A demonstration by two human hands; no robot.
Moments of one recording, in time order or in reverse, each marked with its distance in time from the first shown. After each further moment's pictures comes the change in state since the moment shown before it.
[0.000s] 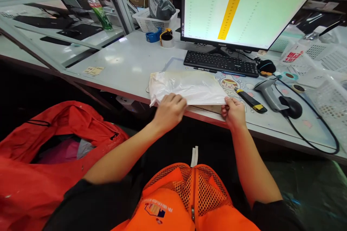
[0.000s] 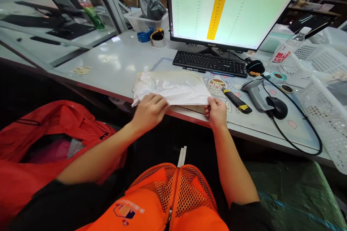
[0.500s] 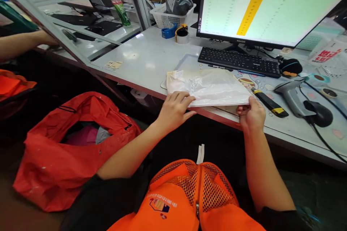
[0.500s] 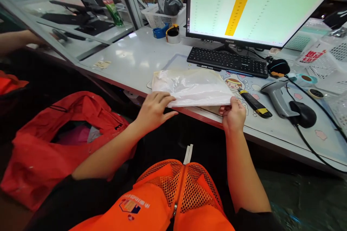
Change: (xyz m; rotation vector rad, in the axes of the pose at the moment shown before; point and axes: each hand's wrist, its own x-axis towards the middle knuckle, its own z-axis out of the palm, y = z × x) left_hand -0.030 -0.019 -0.015 -0.052 0.056 -0.044; right_hand 0.010 0.007 -0.007 0.257 0.090 -0.086
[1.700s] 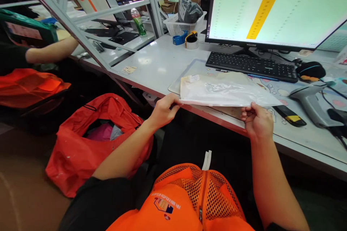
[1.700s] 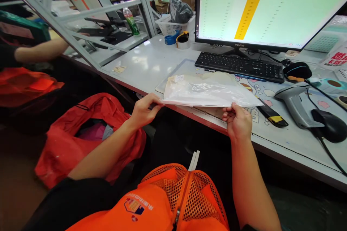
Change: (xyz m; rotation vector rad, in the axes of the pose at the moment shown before) left_hand -0.019 -0.038 -0.007 -0.344 0.144 -0.105; right_hand -0.008 -0.002 0.001 -0.024 -0.113 0.098
